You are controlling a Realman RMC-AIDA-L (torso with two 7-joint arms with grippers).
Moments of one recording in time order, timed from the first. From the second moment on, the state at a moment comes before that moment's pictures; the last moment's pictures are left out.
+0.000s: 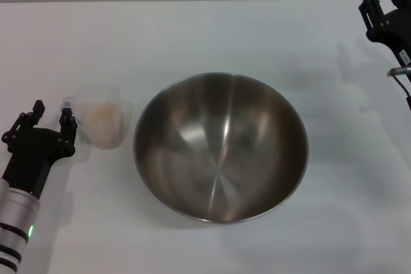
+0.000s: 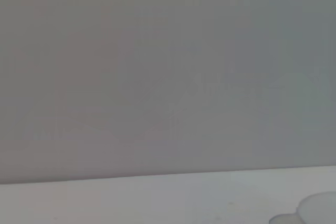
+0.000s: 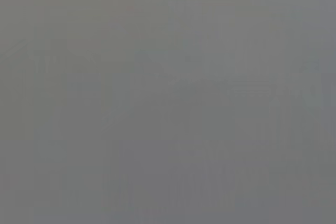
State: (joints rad) left arm -0.21 -2.08 -0.39 -0.43 1.88 1.17 0.17; right arm 0.44 2.07 -2.05 -0.20 0.50 -1.25 0.37
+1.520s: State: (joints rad) left arm -0.23 -2.08 -0.38 -0.44 1.88 1.17 0.21; right arm 0.43 2.07 -2.05 -0.20 0.50 -1.25 0.37
